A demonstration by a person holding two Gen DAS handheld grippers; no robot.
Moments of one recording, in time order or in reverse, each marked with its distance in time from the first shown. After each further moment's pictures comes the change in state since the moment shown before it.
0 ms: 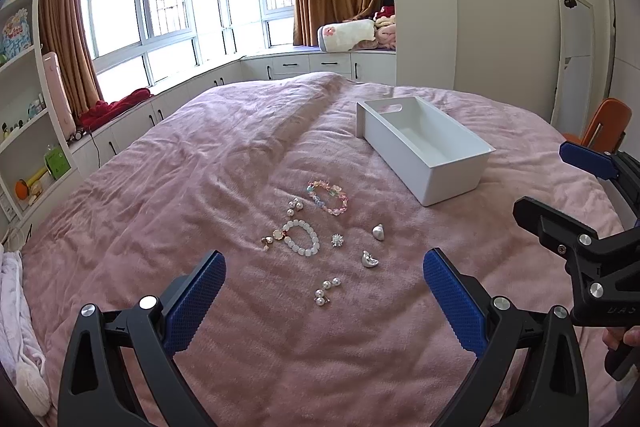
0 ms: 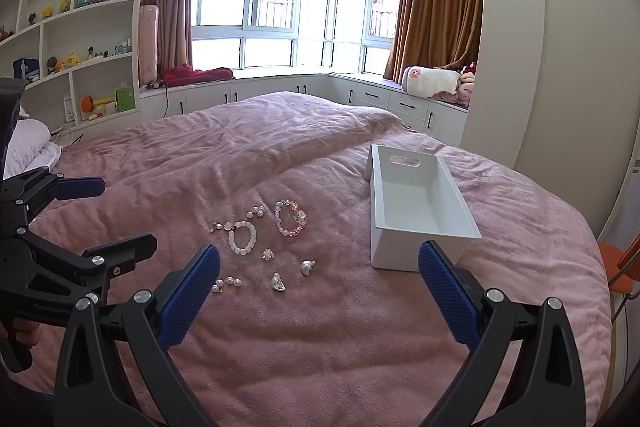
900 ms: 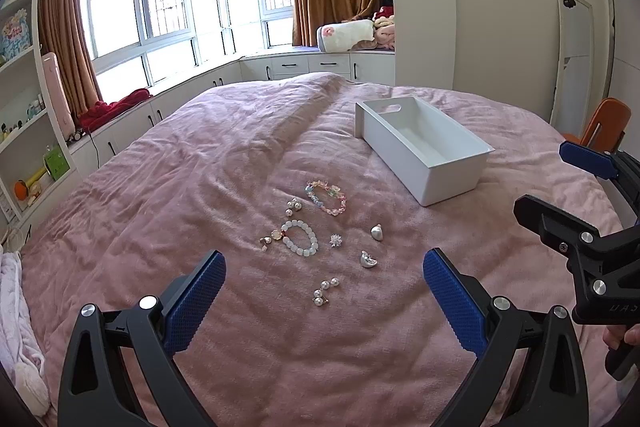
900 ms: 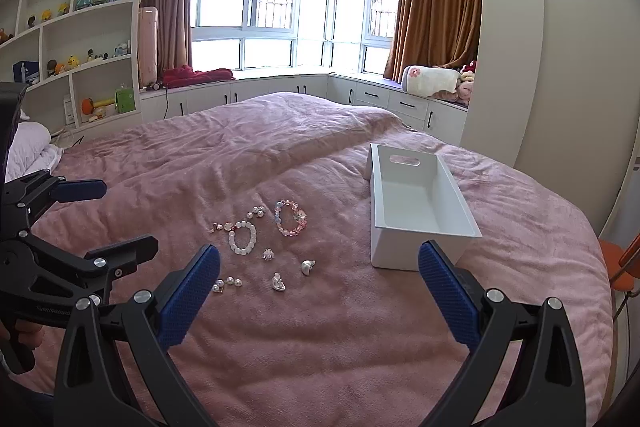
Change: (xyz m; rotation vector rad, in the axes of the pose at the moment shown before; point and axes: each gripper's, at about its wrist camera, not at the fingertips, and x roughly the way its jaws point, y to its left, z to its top) left arm -0.002 0.013 -0.002 -0.013 -0.005 -0.003; right arm 0.001 -0.005 0.000 0.013 0.002 0.011
